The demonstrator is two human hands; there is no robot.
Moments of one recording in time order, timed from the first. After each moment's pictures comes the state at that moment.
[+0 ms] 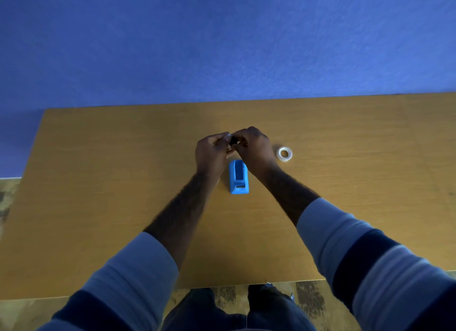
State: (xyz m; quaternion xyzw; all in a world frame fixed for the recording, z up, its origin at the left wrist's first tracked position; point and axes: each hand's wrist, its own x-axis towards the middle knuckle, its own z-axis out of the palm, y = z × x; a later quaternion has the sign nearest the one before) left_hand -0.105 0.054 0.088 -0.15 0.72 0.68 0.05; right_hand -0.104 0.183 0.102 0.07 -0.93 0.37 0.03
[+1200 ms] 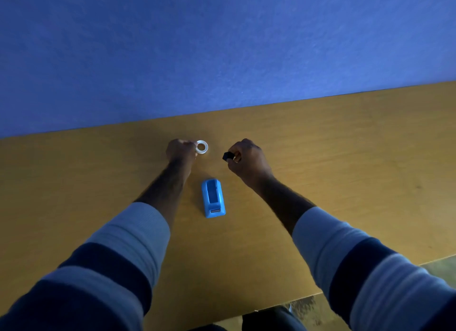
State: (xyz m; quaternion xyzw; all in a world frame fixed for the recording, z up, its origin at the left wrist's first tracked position) left_hand -0.222 0.067 0.017 -0.25 0.80 0.53 0.13; right_hand -0.130 0.237 0.071 -0.04 -0.94 0.33 -0.01
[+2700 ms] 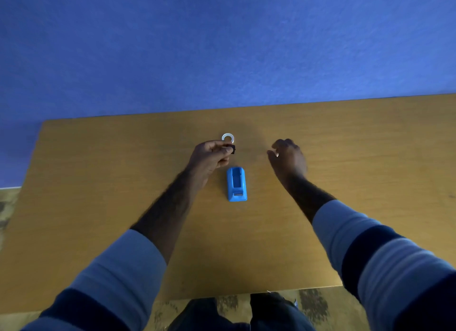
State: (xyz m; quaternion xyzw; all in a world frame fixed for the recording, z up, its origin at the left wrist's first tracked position) left_hand -0.126 0.037 0.089 -0.13 0.67 0.70 0.22; right_hand -0.102 0.259 0.065 -0.11 -0.97 0.22 0.02
